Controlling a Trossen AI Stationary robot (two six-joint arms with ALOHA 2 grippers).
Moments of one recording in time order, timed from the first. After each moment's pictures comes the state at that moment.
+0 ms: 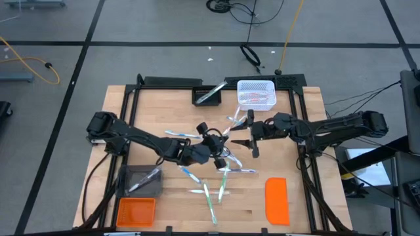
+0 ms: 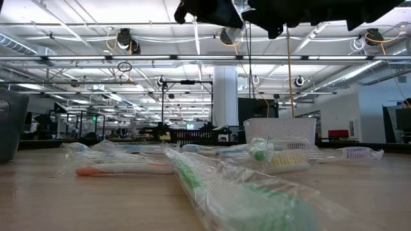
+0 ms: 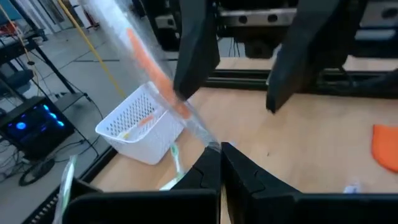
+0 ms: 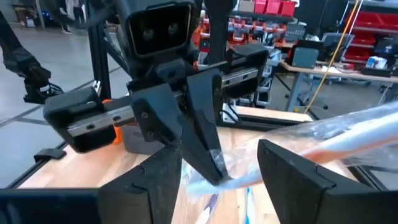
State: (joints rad) left arm -0.25 1.78 1.32 0.06 -0.76 -0.05; right arm -0.02 1.11 0.60 0.46 -0.11 -0.09
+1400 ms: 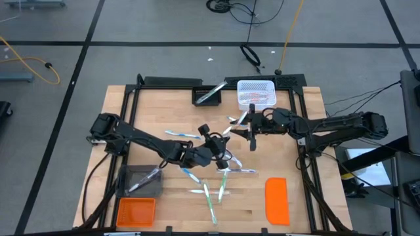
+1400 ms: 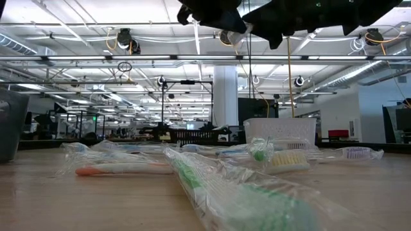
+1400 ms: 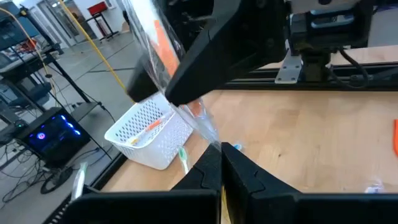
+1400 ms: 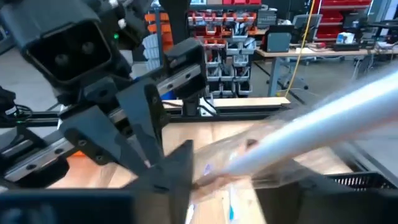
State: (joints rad) left arm -0.27 1.81 1.32 0.13 -0.82 0.04; right arm -0.09 1.11 0.60 0.46 -0.08 0.02
